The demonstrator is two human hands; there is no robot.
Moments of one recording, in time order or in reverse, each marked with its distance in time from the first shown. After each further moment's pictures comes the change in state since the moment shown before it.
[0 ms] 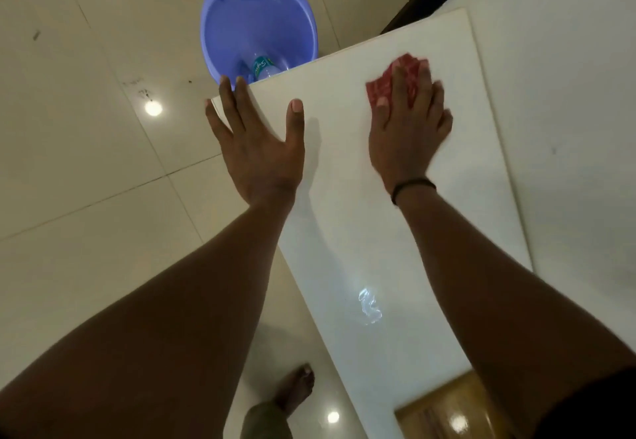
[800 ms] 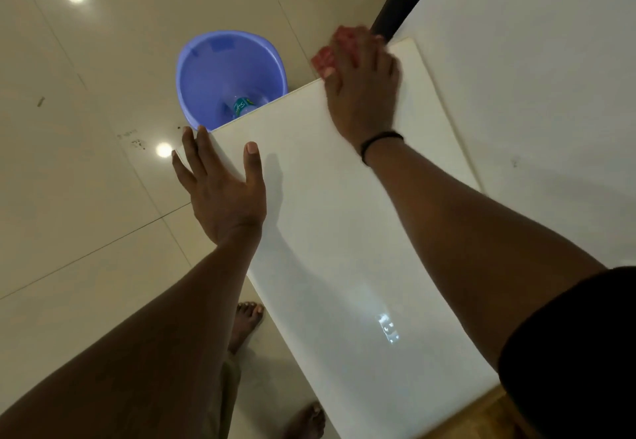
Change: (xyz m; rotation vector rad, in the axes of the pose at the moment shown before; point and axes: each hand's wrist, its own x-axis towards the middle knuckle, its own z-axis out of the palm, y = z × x) left_hand -0.003 0.006 -0.001 0.072 0.033 0.006; right_hand 0.093 -0.016 -0.017 0.036 -0.039 -0.201
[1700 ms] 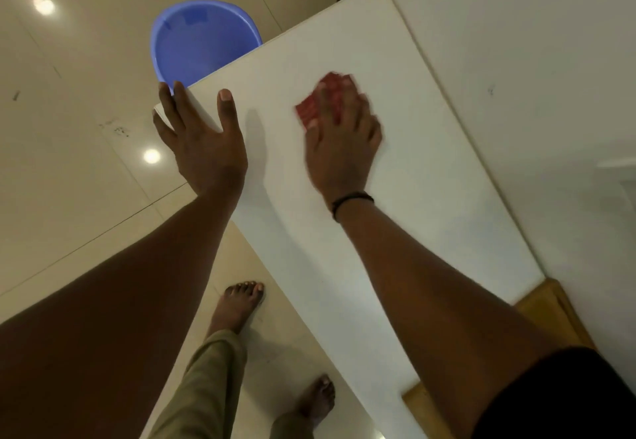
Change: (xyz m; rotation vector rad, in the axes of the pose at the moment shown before) left_hand -0.001 -0.005 -0.010 -0.131 -0.076 0.039; right_hand -0.161 -0.013 0.029 0.114 0.126 0.169
